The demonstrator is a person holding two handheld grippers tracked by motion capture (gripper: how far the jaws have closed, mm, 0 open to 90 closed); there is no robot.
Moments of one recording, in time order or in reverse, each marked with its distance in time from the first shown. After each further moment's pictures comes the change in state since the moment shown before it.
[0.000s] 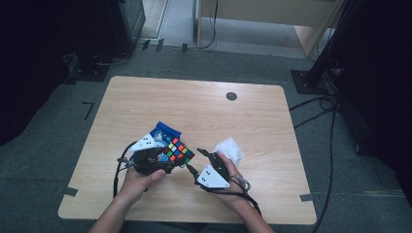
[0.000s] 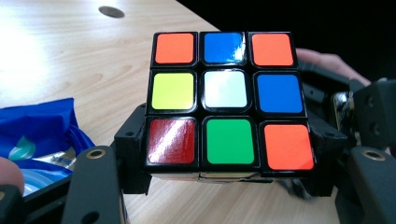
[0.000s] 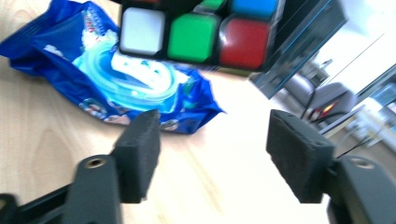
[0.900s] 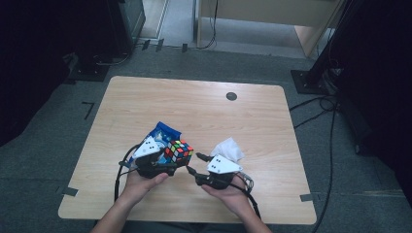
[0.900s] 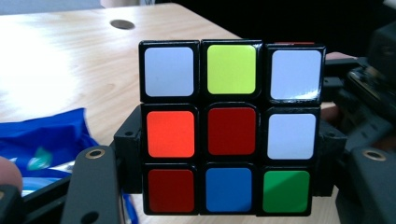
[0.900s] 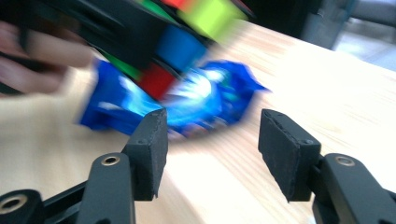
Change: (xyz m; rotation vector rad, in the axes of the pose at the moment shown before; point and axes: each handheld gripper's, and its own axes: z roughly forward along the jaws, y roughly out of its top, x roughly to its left) left arm -0.005 -0.005 0.000 -0.051 0.079 0.072; right arm -0.020 0.005 -0.010 0.059 0.190 0.509
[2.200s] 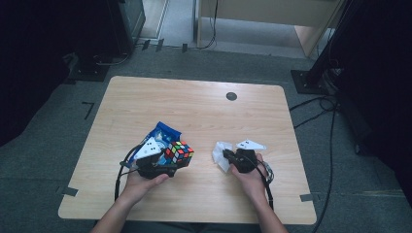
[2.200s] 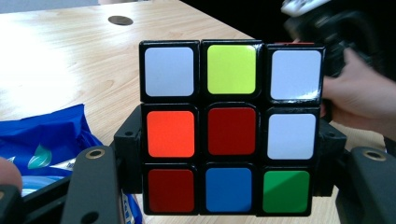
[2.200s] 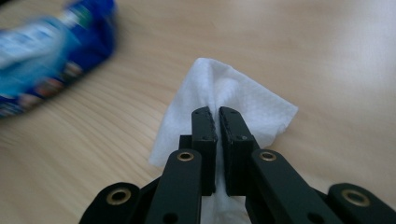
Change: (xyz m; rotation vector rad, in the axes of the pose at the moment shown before) left arm -0.002 -0.005 0.007 0.022 -0.008 0.046; right arm -0.084 -0.029 -0.018 0.230 -0.219 0.341
